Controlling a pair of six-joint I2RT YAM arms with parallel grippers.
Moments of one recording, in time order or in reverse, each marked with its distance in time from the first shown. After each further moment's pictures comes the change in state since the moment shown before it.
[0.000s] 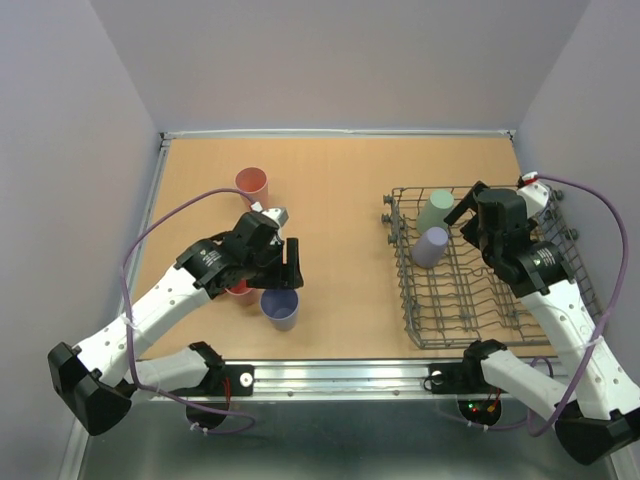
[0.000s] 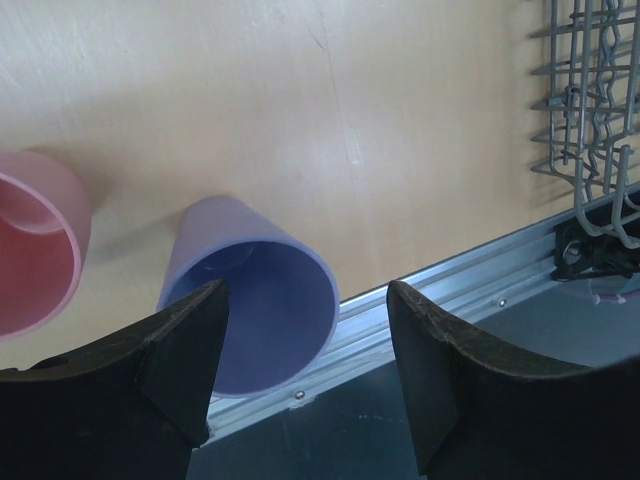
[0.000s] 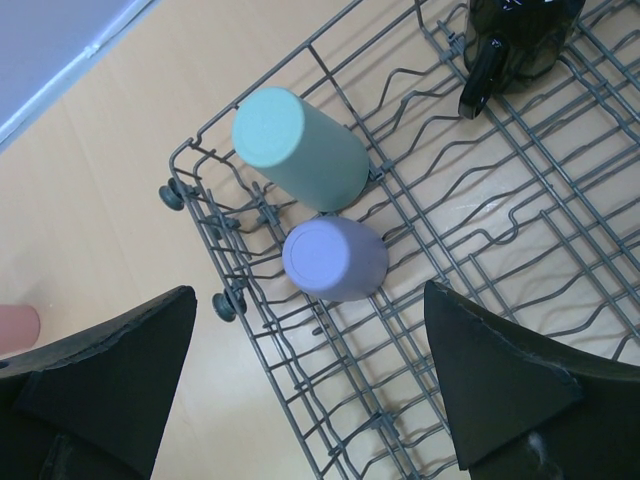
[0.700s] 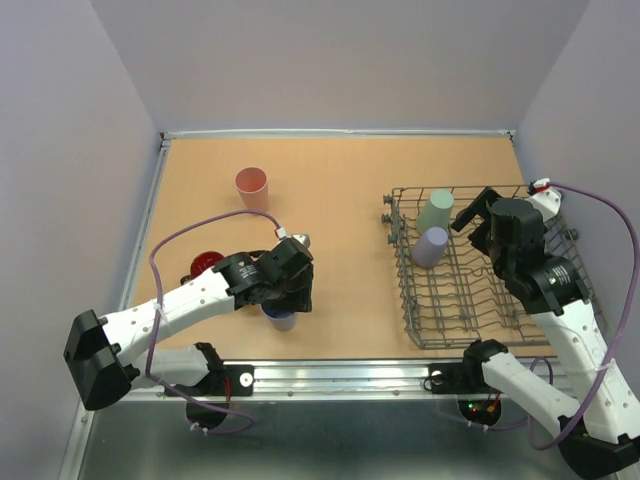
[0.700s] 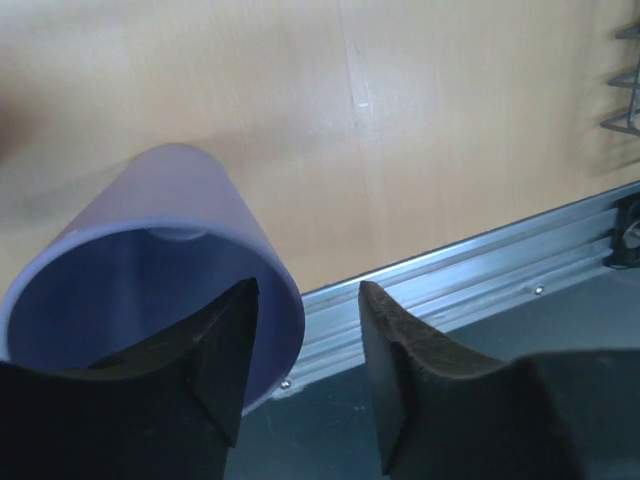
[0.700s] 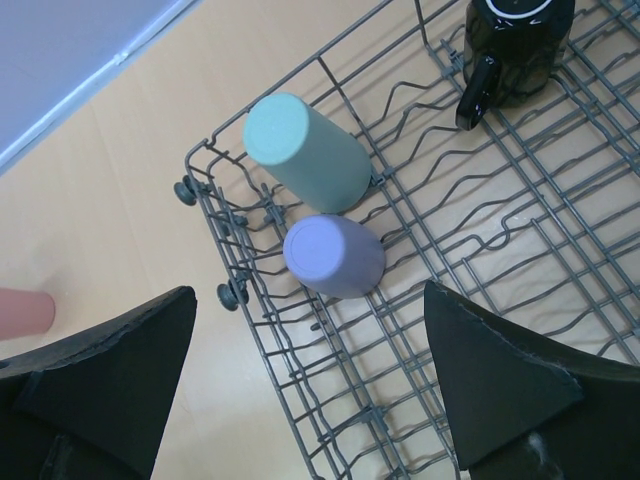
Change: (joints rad) left arm -0.226 0.089 -0.094 0.035 -0.098 -0.188; right arm 0.000 -0.091 -0.005 -0.016 -0.015 -0.042
